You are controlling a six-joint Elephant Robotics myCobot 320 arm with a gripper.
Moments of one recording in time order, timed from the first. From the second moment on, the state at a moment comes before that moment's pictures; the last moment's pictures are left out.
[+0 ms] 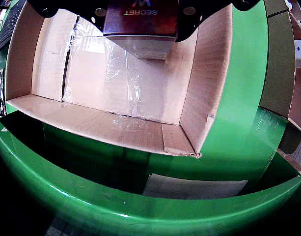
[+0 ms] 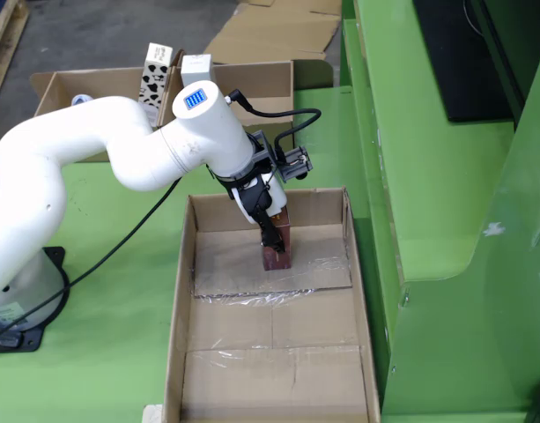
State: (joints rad) arm 0.33 -0.93 -0.55 0.25 1.48 0.11
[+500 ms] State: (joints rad) arm 0.34 -0.97 -0.50 0.22 1.46 0.11
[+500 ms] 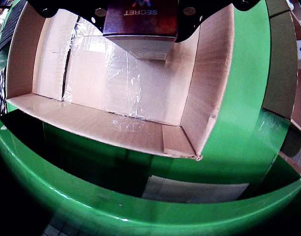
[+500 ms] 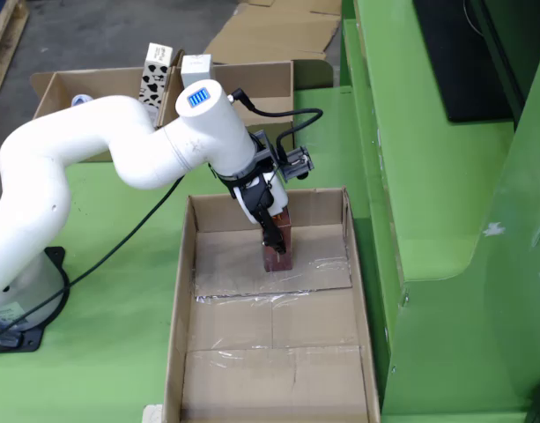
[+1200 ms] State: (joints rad) arm 0.50 -1.06 -0.03 0.42 1.02 -0.07
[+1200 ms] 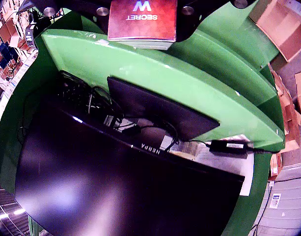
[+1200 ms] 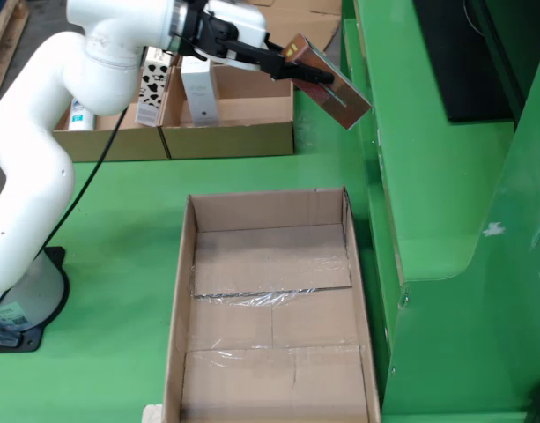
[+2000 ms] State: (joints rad) arm 0.98 -0.95 -0.03 0.46 1.00 -0.27
